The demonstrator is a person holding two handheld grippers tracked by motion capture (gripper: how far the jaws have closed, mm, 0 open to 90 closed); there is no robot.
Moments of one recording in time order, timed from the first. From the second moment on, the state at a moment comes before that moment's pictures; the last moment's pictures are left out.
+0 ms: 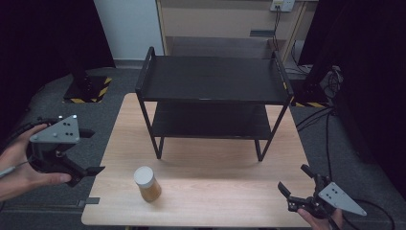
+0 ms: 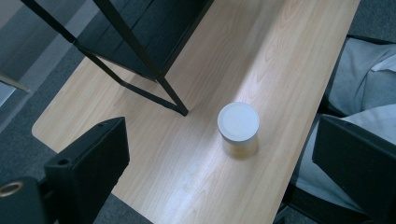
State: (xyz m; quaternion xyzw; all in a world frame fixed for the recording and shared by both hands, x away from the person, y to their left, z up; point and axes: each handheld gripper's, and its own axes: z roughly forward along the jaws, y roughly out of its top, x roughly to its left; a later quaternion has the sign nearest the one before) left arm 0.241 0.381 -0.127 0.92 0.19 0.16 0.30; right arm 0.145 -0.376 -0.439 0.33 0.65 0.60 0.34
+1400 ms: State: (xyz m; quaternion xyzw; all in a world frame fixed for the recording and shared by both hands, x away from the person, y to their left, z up) left arm 0.313 0.273 -0.155 0.98 0.12 0.09 0.16; right arm 0.145 -0.378 -0.439 0.33 0.65 0.60 0.34
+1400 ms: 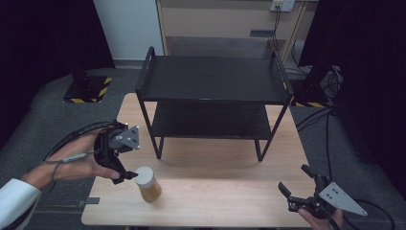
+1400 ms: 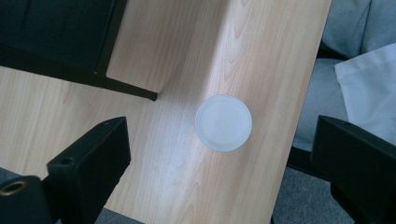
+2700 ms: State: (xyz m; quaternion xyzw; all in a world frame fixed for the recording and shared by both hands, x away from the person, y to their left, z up) left arm 0.336 0.284 -0.283 0.97 0.12 0.05 0.18; right arm 0.145 -0.377 -0.439 0.33 0.65 0.60 0.34
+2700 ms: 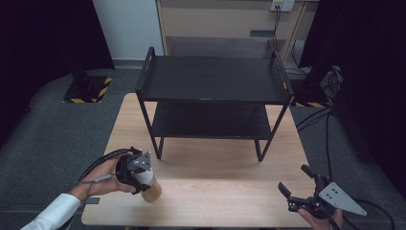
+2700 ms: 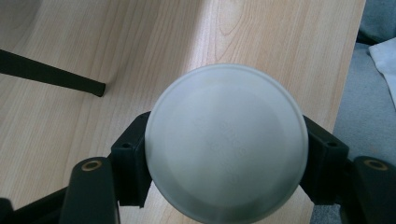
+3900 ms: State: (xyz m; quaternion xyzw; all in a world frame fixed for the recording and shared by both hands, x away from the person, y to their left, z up) left arm 0.352 0.183 -0.108 0.96 0.05 0.03 0.29; right arm 0.144 -0.379 -0.440 0.33 0.65 0.60 0.34
